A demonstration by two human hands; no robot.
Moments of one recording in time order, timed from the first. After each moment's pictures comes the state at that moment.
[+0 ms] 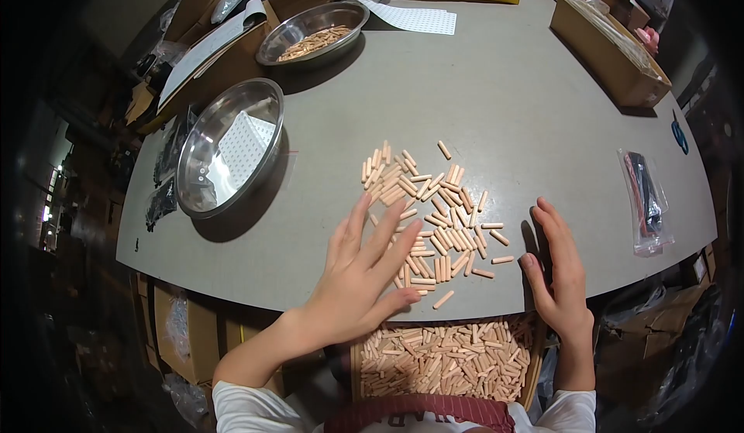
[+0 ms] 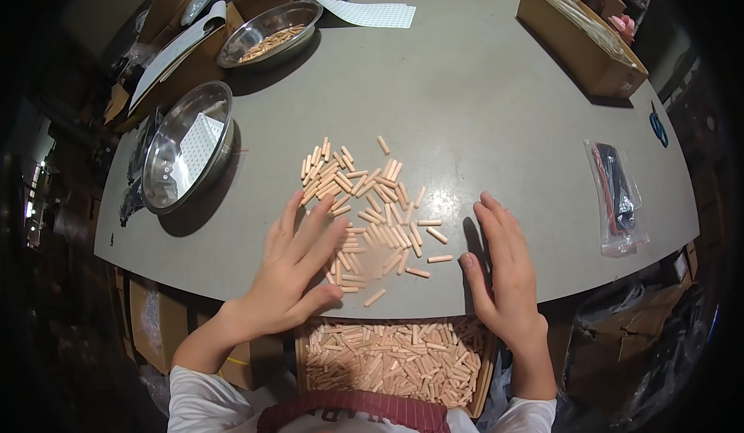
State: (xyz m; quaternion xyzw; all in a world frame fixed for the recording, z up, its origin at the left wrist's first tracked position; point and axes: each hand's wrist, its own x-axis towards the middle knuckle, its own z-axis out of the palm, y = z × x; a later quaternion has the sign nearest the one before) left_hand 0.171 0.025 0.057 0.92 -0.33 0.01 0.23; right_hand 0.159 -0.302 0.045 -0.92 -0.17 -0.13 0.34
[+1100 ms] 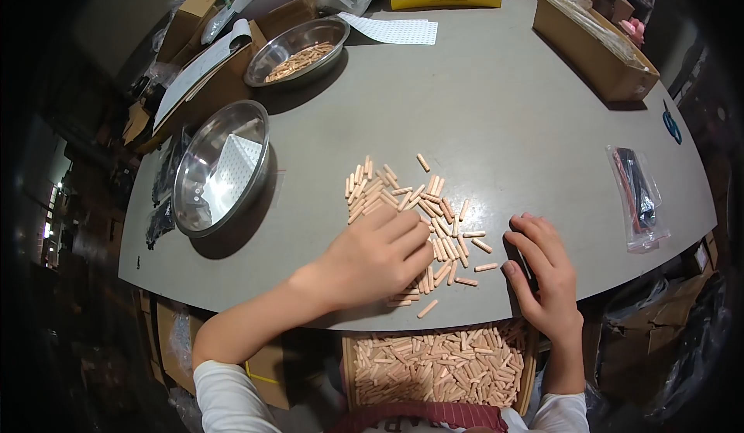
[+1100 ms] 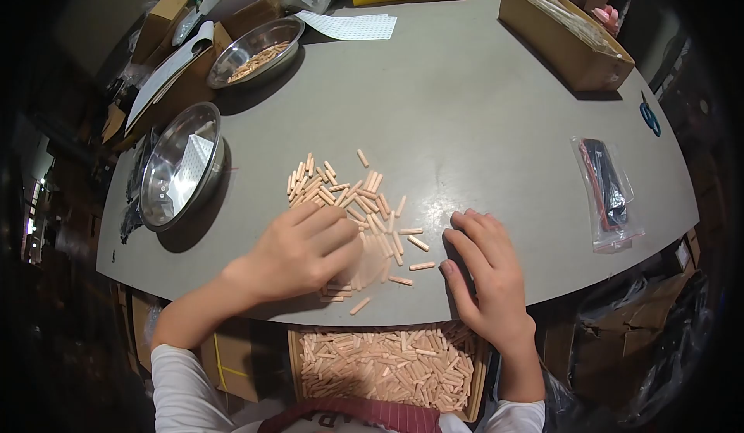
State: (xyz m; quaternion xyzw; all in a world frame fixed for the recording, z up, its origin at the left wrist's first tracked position) left_hand 0.236 -0.014 0.076 0.82 -0.53 0.18 0.08; right_hand 0.162 -0.306 0.044 -0.91 -0.21 -0.17 0.31
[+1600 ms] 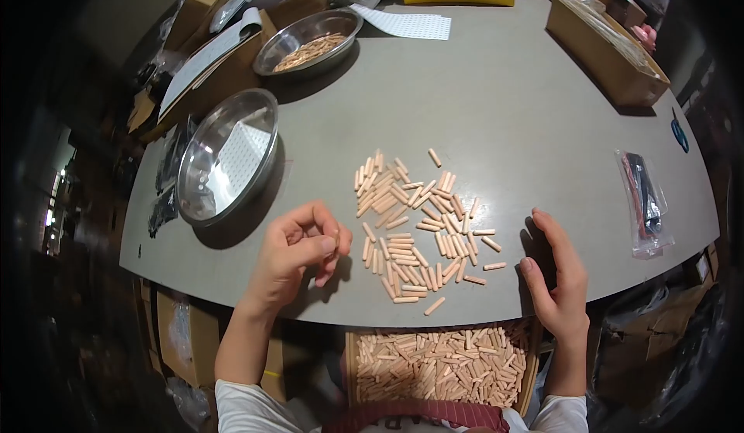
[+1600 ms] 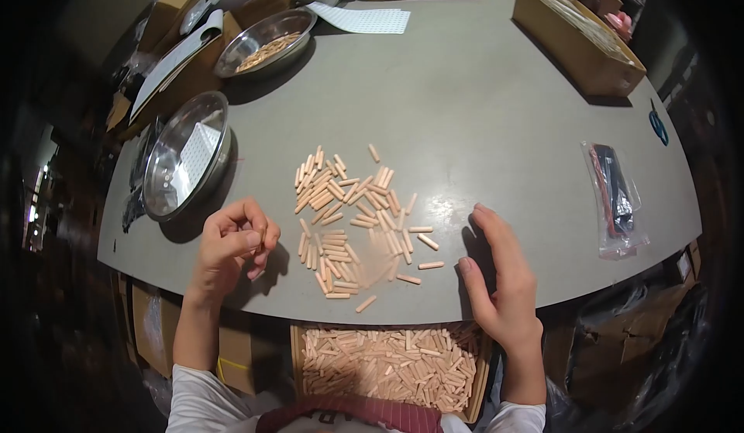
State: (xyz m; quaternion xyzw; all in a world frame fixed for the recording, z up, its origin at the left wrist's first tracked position) left_hand 0.200 0.063 0.095 0.62 -0.02 -0.18 0.76; right_hand 0.160 -0.308 0.041 -0.87 -0.16 -0.15 0.43
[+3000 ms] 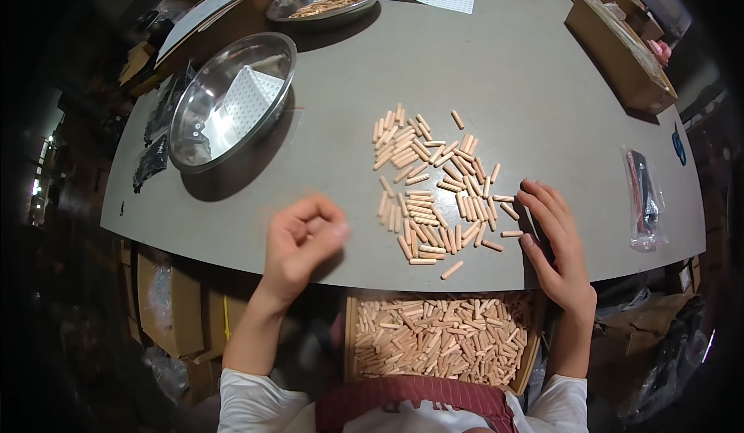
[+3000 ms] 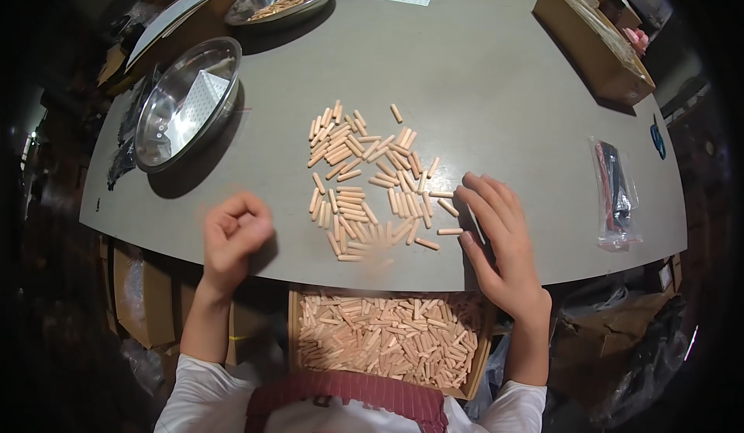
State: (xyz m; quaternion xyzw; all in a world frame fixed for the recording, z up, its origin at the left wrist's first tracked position) left_hand 0.152 0.071 0.049 0.66 -0.02 -0.05 0.75; right_hand 0.171 -0.301 0.051 -0.91 -0.25 -0.06 0.33
